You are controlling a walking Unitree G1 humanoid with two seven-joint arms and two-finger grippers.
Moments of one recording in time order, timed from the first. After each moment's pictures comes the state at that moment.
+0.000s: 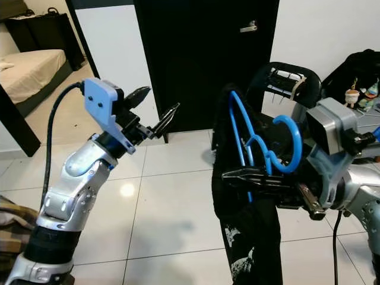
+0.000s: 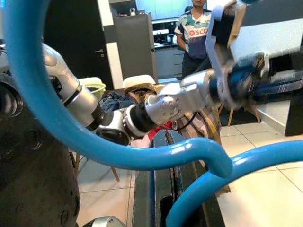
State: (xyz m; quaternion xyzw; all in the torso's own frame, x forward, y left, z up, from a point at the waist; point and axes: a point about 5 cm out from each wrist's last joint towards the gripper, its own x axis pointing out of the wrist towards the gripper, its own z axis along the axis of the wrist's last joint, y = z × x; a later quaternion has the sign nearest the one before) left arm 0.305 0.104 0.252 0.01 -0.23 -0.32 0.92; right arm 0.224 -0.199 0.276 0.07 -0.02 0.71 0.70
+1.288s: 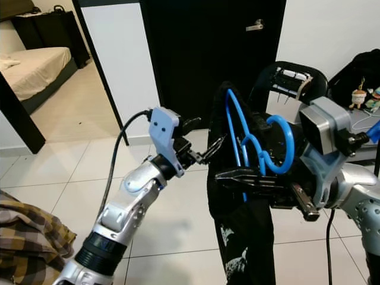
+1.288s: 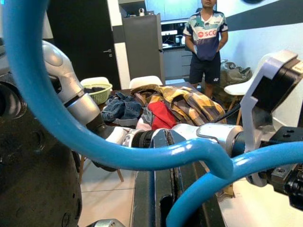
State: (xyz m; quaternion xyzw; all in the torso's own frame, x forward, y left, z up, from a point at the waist) left arm 0.310 0.027 0.214 -0.07 -0.18 -0.35 0.91; right arm 0.222 -0.190 0.275 0.07 -0.03 0.72 0.69
